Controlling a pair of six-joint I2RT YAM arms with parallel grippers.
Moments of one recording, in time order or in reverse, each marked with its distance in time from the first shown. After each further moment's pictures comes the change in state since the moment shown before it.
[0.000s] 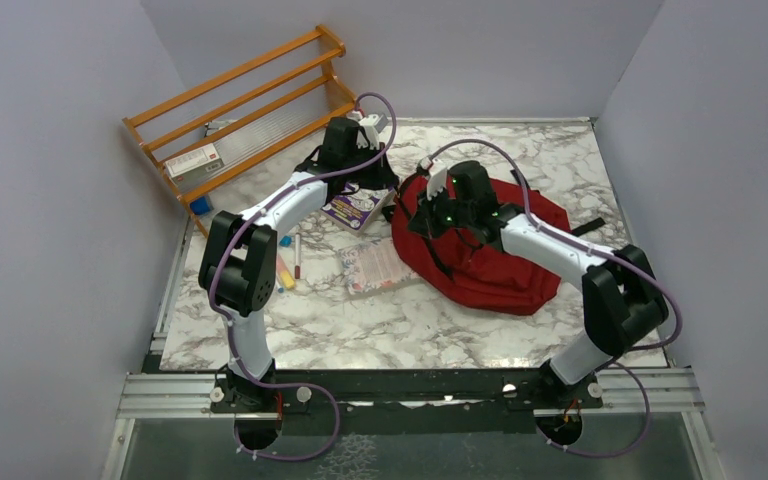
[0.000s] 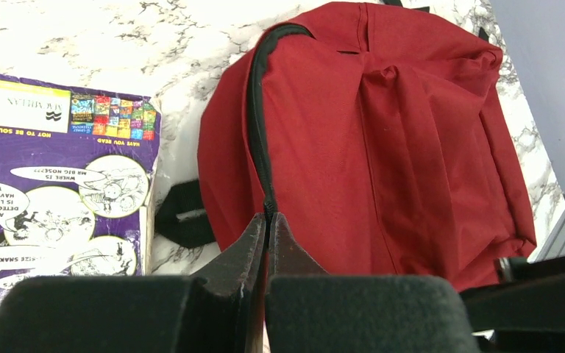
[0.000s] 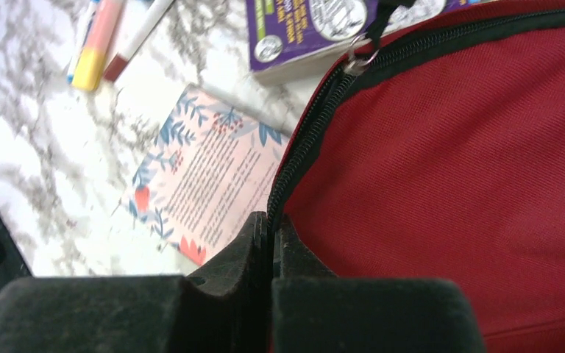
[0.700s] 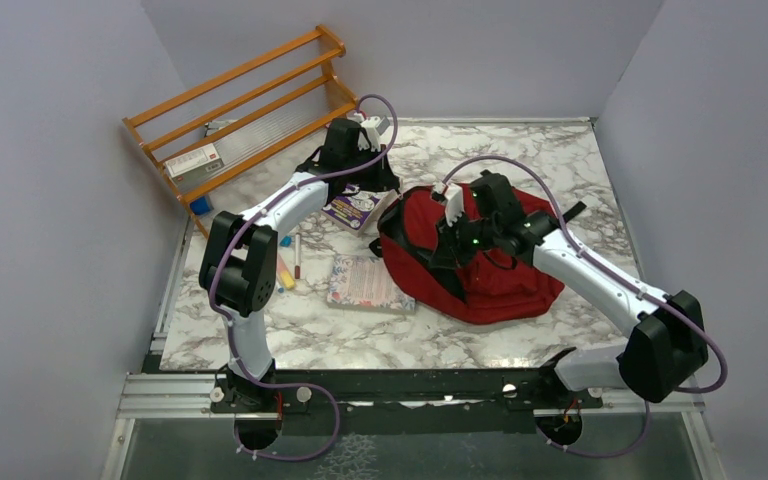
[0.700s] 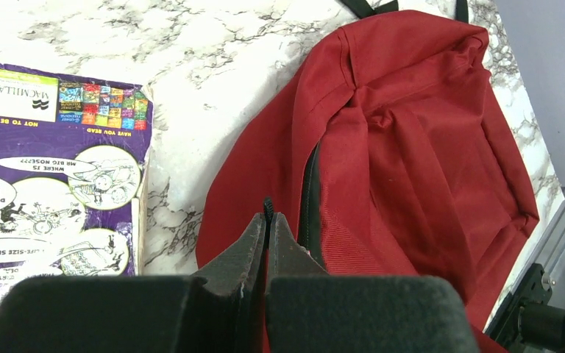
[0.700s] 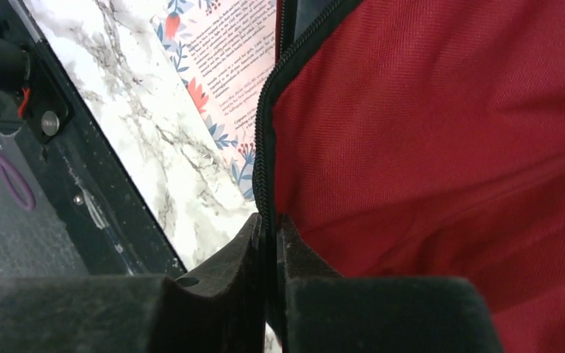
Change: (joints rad) left arm -0.006 0.000 0.000 -0.029 0.003 0.001; right arm 0.001 -0.278 -0.063 -0.452 -0.126 -0.109
